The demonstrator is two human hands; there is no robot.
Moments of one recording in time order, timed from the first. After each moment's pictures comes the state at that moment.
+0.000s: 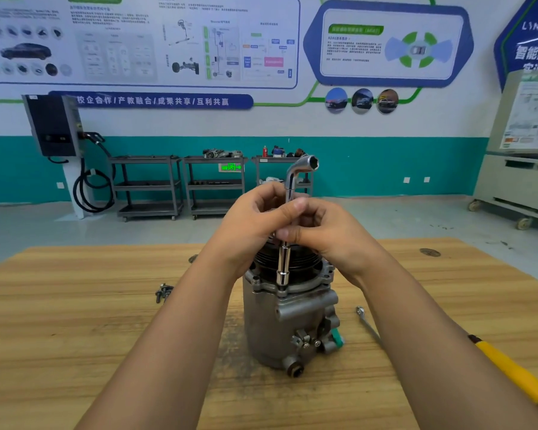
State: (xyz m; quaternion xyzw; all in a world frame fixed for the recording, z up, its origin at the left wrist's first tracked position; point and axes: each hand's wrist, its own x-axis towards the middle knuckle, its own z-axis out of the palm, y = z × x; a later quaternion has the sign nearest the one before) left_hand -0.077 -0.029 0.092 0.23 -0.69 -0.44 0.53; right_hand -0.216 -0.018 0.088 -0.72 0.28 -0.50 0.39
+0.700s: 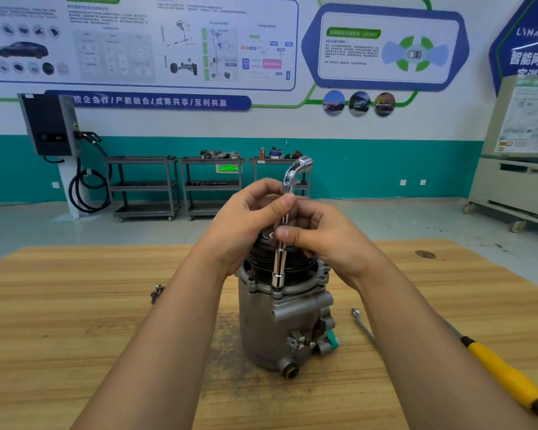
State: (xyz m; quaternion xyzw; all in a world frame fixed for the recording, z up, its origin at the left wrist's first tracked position) left_hand -0.072 -0.029 0.095 0.21 -0.68 -0.48 0.52; right_hand -0.219 -0.016 0.088 -0.73 0.28 -0.49 0.40
